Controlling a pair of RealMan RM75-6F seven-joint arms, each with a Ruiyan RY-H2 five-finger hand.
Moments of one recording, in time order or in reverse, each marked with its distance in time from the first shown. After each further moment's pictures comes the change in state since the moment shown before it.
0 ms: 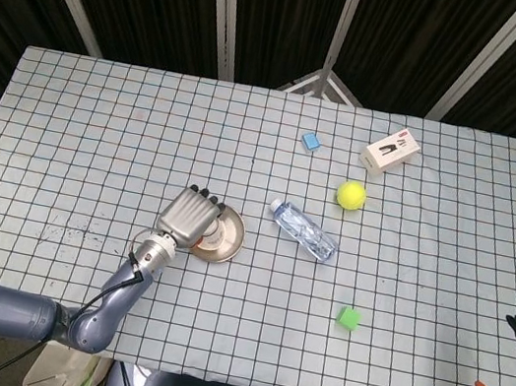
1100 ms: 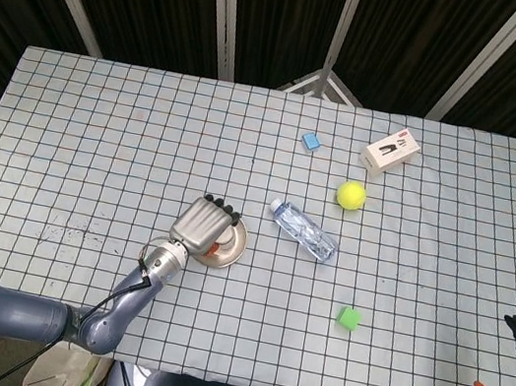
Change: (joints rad) left arm 0.010 -0.057 -0.007 0.054 0.087 -0.080 -0.151; right arm 0.001 -0.001 -0.002 -0.001 -0.006 -0.003 -0.005
